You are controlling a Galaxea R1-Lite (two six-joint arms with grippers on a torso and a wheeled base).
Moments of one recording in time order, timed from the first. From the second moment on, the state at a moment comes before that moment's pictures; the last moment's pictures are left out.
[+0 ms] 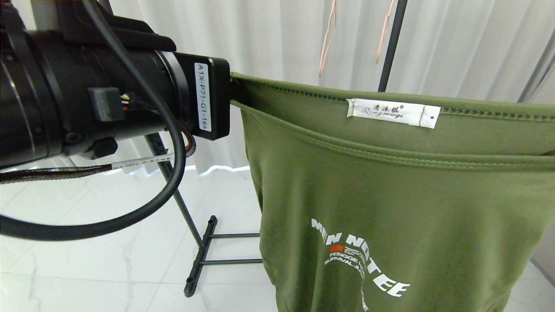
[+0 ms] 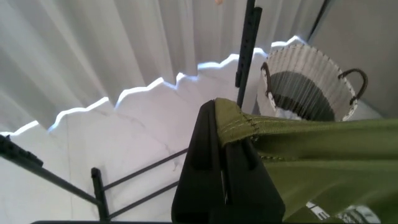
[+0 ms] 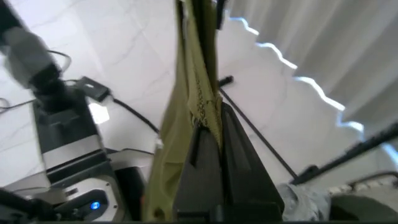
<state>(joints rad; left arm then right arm) -0.91 1.41 -1.37 0.14 0.44 0.04 0.82 1.08 -1.35 0.50 0.23 -0.14</state>
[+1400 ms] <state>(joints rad) -1.14 1.16 -1.23 0.42 0.50 -0.03 0.82 1.31 -1.36 0.23 -0.12 -0.10</state>
